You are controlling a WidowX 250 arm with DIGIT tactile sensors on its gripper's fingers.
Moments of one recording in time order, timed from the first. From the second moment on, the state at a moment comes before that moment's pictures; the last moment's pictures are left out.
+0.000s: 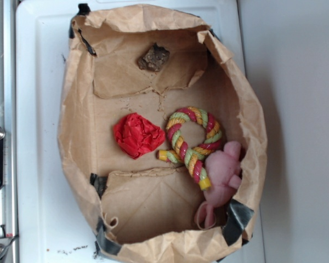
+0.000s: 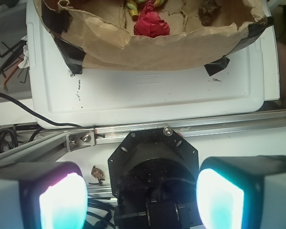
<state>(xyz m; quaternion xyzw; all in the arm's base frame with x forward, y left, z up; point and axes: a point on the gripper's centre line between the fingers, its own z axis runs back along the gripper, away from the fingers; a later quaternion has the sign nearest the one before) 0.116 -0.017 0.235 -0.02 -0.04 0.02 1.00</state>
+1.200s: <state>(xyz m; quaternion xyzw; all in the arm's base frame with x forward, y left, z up) 0.227 0.050 0.196 0.00 -0.06 0.00 1.00</state>
